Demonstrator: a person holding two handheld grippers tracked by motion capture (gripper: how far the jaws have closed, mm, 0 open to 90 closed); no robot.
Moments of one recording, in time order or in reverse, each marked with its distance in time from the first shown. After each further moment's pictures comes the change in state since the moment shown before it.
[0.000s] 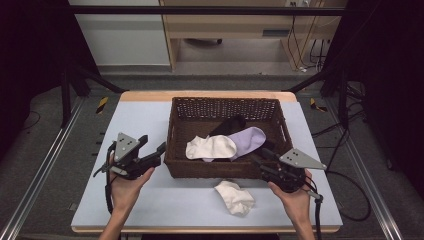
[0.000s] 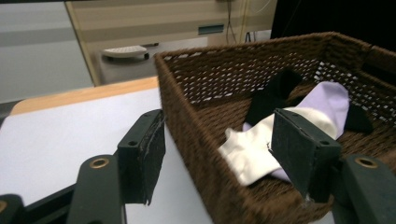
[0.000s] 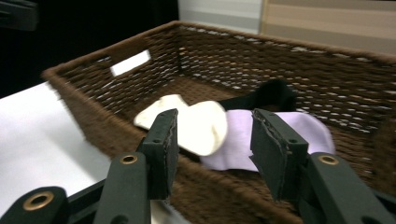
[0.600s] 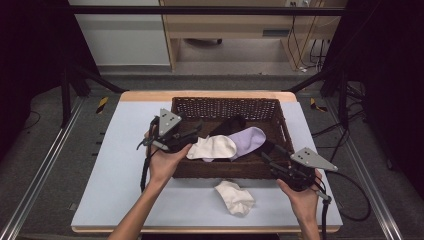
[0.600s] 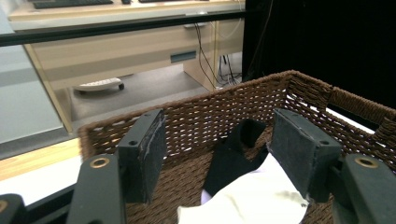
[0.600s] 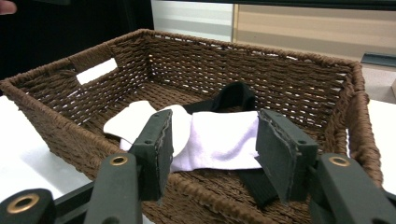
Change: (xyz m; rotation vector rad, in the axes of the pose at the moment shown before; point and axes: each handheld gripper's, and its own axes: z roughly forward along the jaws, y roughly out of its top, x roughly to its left) left arm -0.054 0.047 0.077 -0.066 -0.078 0.089; right arm -0.017 -0.003 -0.011 -0.023 -0.089 0.021
